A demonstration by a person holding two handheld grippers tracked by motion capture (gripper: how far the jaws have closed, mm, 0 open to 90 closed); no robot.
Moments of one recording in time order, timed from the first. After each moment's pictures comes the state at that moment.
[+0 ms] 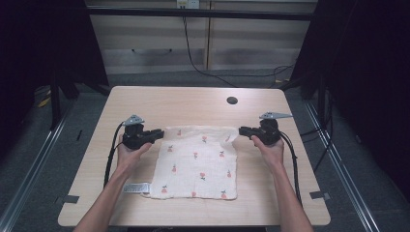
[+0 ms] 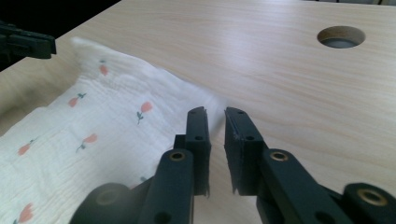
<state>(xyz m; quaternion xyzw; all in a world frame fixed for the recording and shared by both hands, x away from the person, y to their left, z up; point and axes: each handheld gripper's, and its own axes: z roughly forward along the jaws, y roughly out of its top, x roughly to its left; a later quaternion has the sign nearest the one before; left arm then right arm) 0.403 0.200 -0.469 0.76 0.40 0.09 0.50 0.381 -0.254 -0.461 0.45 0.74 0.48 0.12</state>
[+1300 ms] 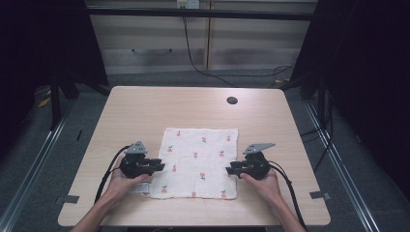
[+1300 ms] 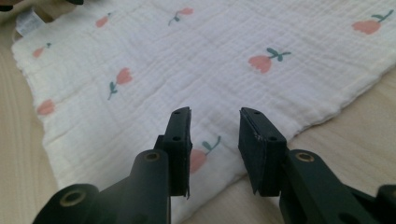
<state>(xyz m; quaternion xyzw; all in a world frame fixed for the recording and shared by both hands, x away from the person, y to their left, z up) 0.335 0.200 -0.500 0.85 0.32 0.04 0.42 0.299 -0.208 -0.499 0.39 0.83 0.40 0.04</state>
